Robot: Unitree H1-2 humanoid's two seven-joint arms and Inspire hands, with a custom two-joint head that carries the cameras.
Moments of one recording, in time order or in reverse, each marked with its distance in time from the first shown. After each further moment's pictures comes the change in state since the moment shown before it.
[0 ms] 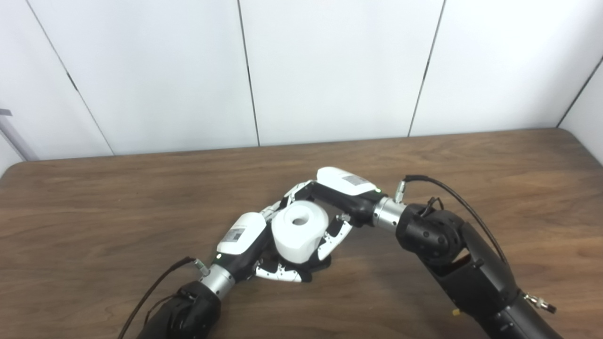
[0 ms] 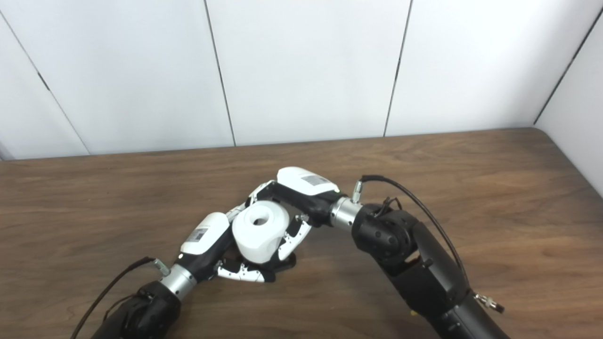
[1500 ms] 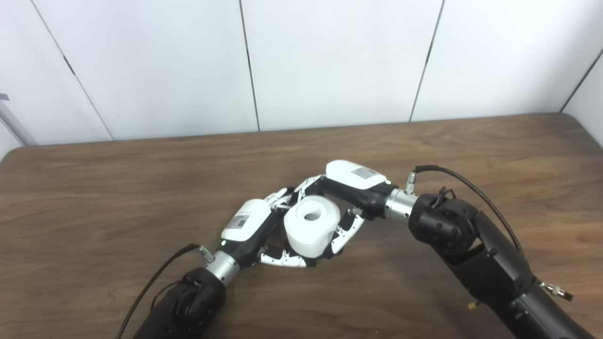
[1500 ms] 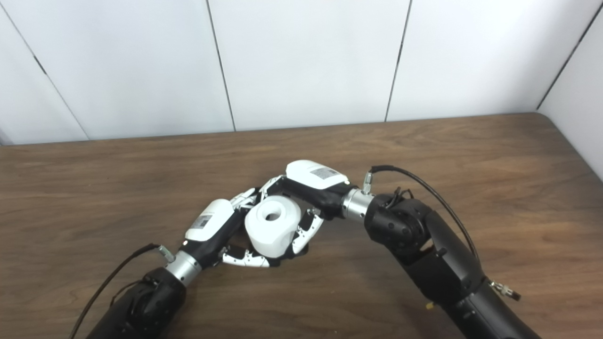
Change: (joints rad) left arm 0.008 -0.006 -0.010 -0.017 -0.003 0.014 -0.002; right arm 0.021 -0.063 0.009 -0.015 0.001 -0.027 0.021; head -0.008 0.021
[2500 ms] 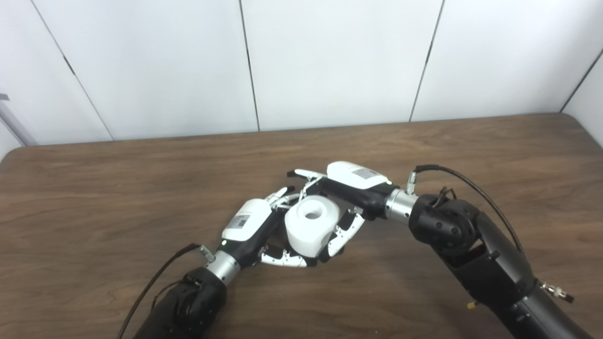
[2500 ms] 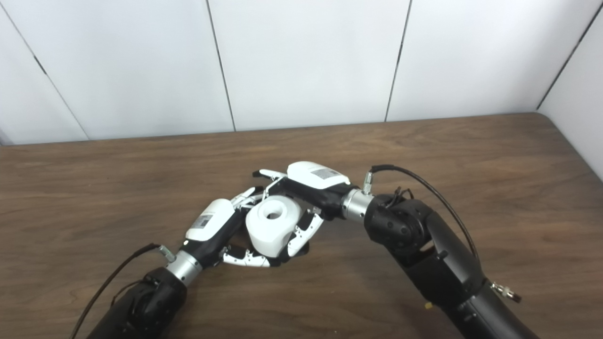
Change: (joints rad) left arm -0.001 -0.004 -0.001 0.002 0.002 0.000 0.005; right arm 0.004 0.004 -0.002 -0.043 -0.012 0.077 0.035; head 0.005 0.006
